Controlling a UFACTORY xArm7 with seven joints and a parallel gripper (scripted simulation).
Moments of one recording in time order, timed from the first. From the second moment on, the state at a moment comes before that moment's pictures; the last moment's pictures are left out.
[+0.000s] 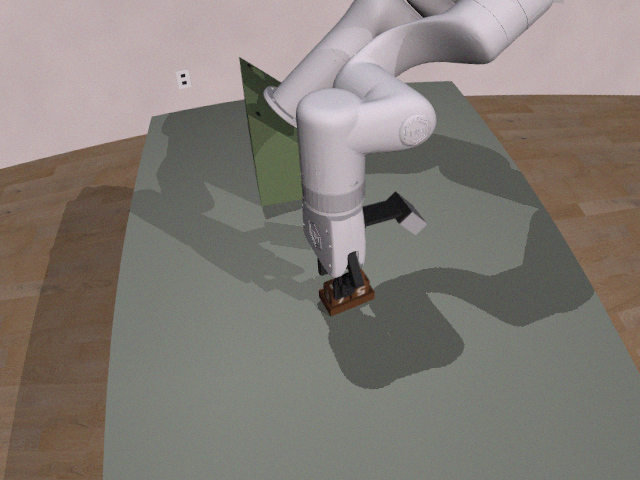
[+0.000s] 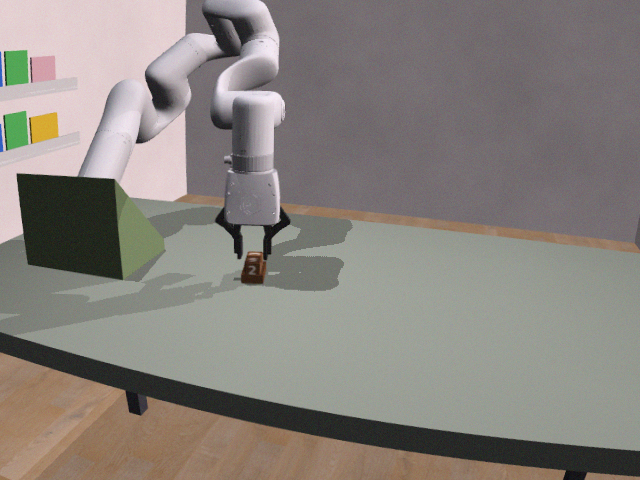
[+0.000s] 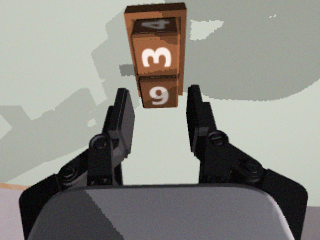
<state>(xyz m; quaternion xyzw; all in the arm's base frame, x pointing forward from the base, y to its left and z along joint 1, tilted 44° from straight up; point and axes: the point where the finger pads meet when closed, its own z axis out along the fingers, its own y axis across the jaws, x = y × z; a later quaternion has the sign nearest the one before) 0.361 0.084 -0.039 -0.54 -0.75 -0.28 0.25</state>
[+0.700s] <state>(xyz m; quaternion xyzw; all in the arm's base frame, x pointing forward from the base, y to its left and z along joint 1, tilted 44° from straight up) 0.360 0.091 -0.046 -0.54 -0.75 -0.28 0.25</state>
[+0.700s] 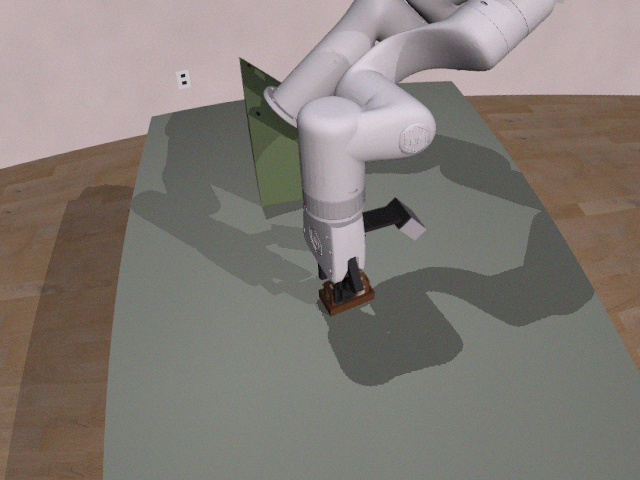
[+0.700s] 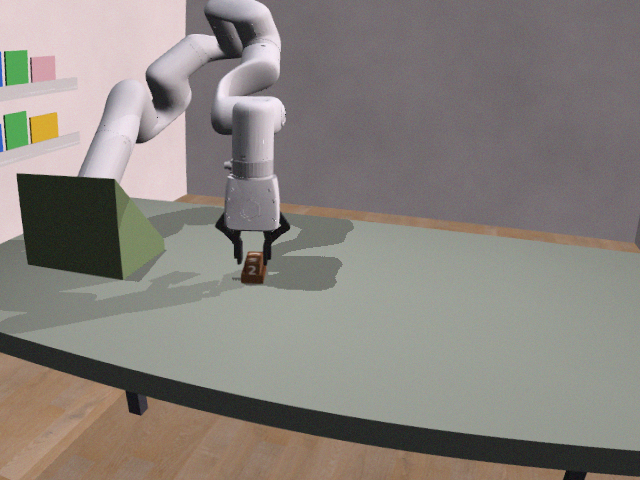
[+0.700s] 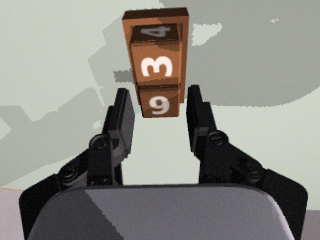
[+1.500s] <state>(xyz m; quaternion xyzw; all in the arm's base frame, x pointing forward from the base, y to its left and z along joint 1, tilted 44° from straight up) 0.359 0.102 -0.057 -0.54 -0.75 -0.28 0.25</state>
